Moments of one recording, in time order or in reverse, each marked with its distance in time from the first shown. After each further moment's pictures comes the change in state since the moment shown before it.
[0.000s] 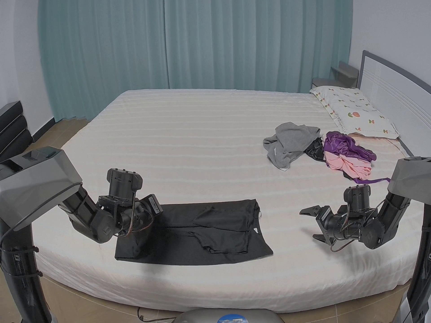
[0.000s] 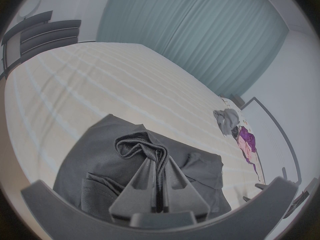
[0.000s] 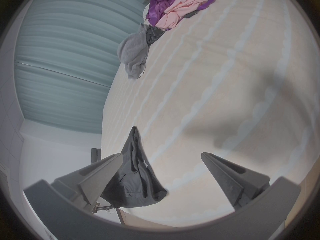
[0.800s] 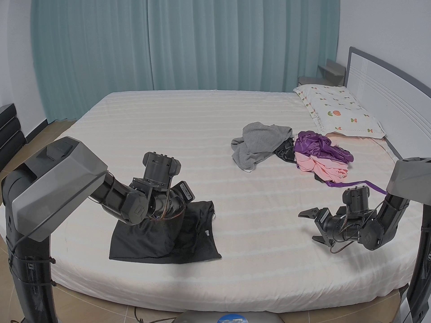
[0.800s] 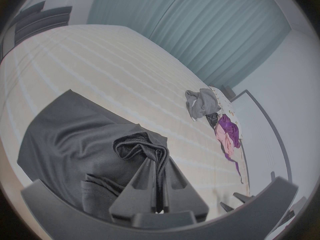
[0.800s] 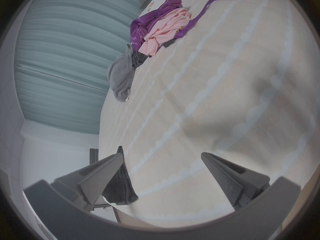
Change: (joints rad) left arm -0.140 0.073 -0.347 0.311 0.003 -0.167; right arm 0.007 0.006 0.006 -0.001 -0.002 -0.024
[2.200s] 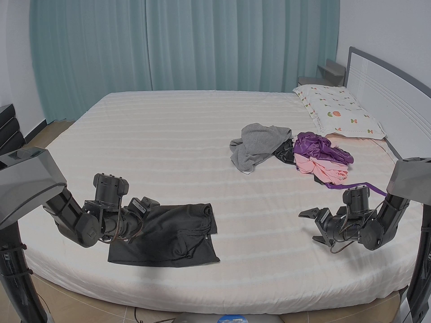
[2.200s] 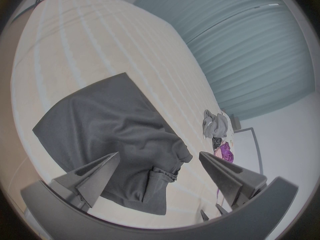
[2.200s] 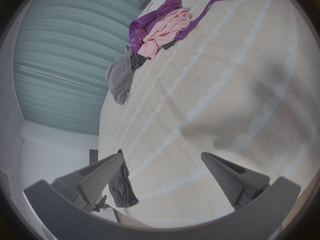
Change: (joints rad) left arm 0.181 -0.151 0.462 -0.278 -0.141 -0.290; right arm 0.000 0.000 0.000 0.001 0.000 0.000
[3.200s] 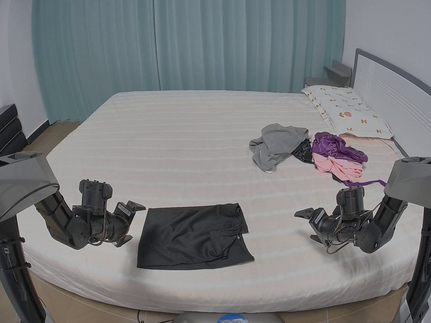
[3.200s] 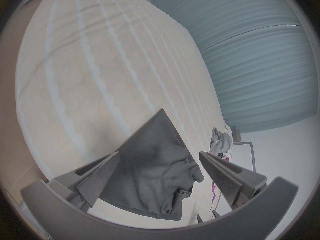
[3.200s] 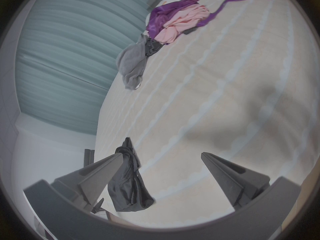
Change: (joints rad) left arm 0.114 0.021 0.075 -0.075 -0.079 -0.031; right arm 0.071 -0.027 0.008 0.000 -0.113 0.000
